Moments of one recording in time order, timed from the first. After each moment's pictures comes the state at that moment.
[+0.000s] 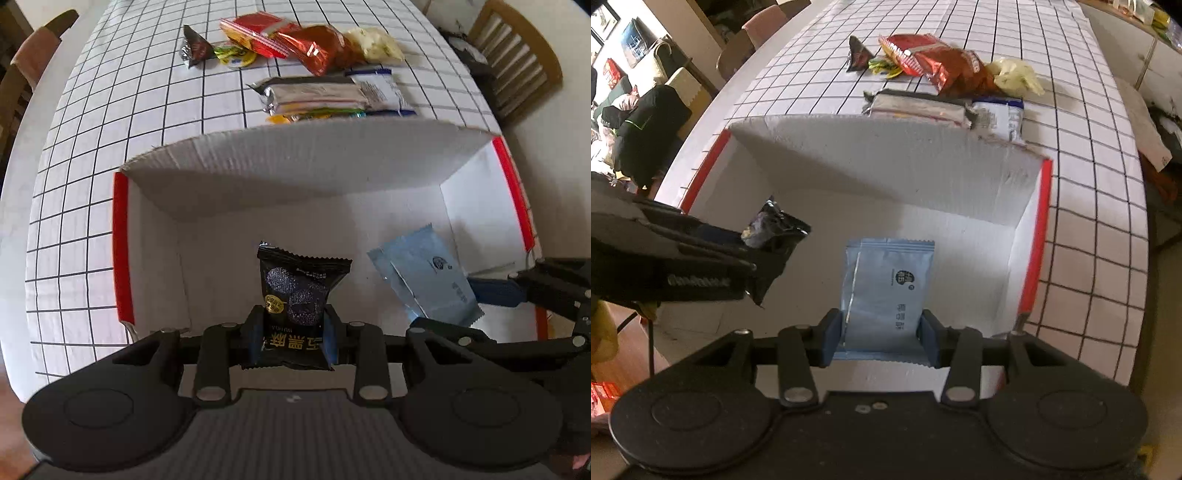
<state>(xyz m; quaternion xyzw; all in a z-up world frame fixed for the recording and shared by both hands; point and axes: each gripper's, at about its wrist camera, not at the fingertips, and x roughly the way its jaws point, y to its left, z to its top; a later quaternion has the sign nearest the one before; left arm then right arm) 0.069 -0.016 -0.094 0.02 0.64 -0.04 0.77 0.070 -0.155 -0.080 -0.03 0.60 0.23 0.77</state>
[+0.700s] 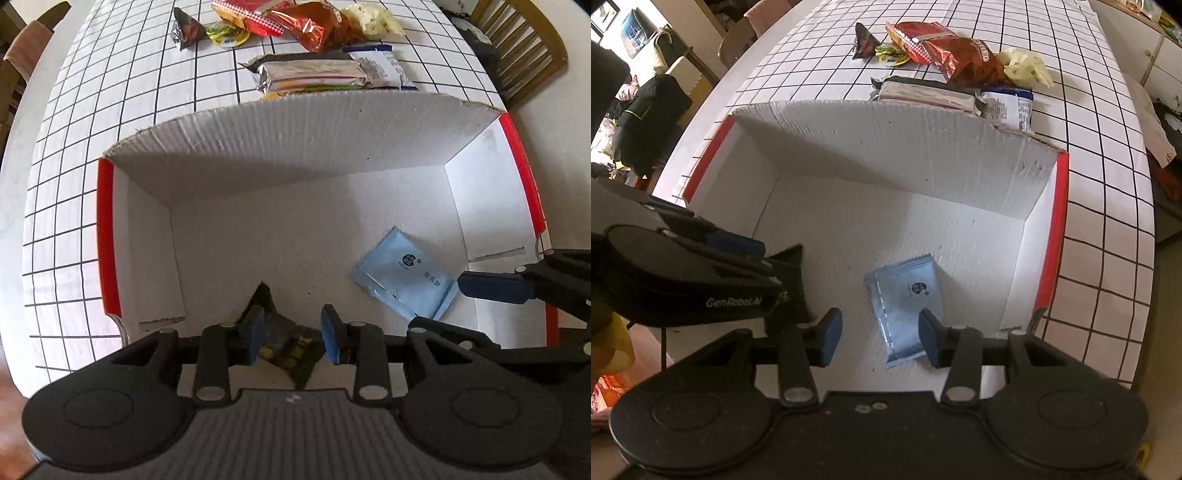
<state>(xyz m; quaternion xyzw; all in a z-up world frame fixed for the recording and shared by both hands) 0.071 -0.020 -0.103 0.03 0.66 -0.04 0.75 0.073 -0.150 -0.081 -0.03 0.61 0.23 0.76</state>
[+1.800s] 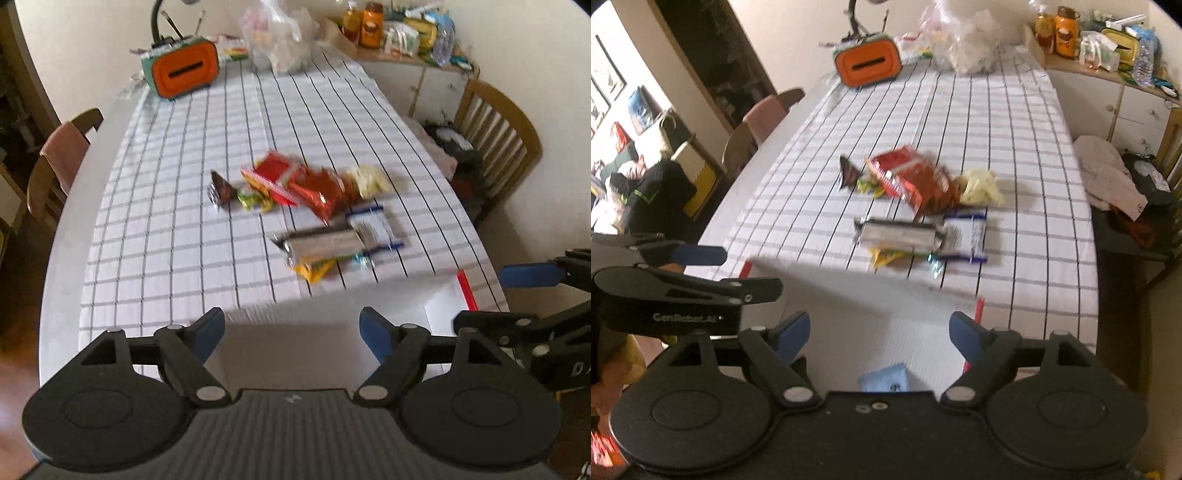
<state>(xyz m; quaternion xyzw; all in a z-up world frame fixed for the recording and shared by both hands) 0.091 0.002 0.005 0.03 0.49 -0.05 0.87 0.111 -0.191 0.016 0.03 0.50 0.21 0.84</state>
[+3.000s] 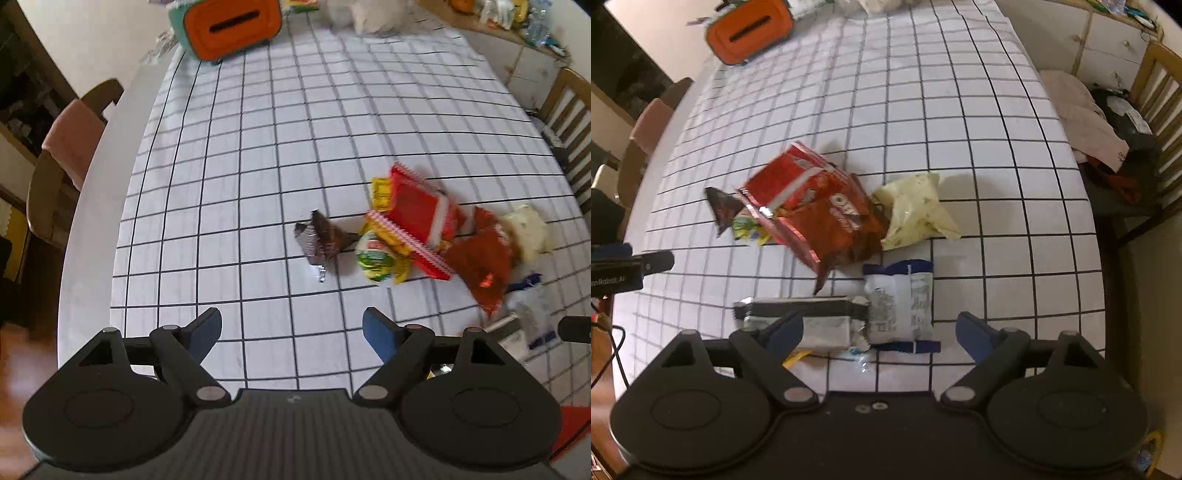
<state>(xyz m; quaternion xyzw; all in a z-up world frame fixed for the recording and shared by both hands) 0.290 0.091 -0.088 0.05 0.57 0.03 0.82 0.290 -0.183 -0.085 0.06 0.61 0.09 0.79</state>
